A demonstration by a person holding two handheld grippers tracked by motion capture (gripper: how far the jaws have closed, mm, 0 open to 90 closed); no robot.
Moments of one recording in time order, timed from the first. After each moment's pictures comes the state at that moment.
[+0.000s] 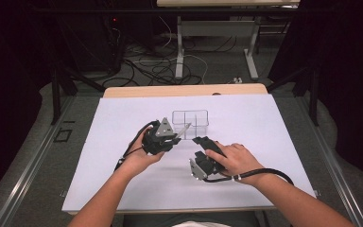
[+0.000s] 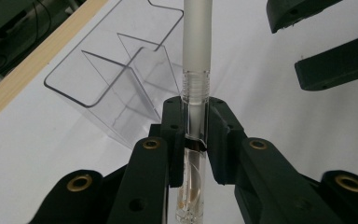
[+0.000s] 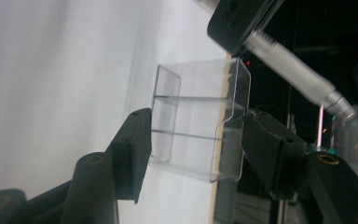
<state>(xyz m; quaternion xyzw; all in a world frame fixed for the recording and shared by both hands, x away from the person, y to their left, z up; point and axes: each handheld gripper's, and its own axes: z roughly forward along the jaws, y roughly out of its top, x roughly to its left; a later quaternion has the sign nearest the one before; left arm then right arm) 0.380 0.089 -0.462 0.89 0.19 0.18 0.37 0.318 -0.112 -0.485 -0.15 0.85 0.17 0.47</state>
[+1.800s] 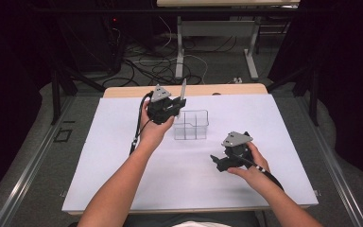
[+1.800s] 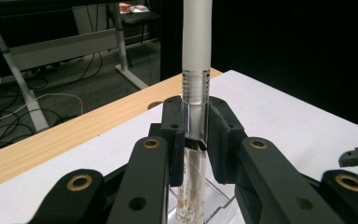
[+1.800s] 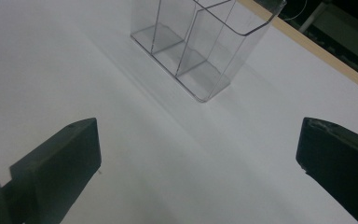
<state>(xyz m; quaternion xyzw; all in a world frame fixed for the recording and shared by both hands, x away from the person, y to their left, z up) 0.444 0.073 -0.432 0.75 0.34 0.20 0.53 0.350 -0.194 -0.510 0.29 0.84 0.37 0.27</state>
